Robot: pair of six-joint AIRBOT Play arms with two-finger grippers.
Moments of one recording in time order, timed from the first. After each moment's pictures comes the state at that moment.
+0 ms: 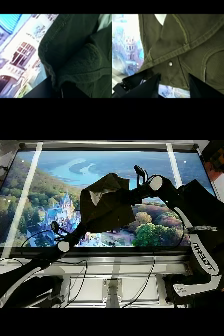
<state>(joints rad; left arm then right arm) -0.57 -1.09 0.32 0.39 0.19 -1.81 0.34 -1.56 1.44 -1.00 1.00 1.69</state>
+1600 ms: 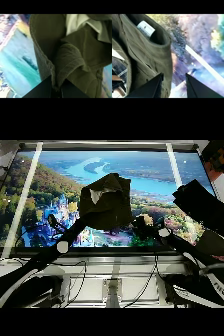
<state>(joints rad) -0.57 -1.01 0.34 0.62 0.27 -1.81 0.39 -1.22 0.50 -0.29 0.25 1.89</state>
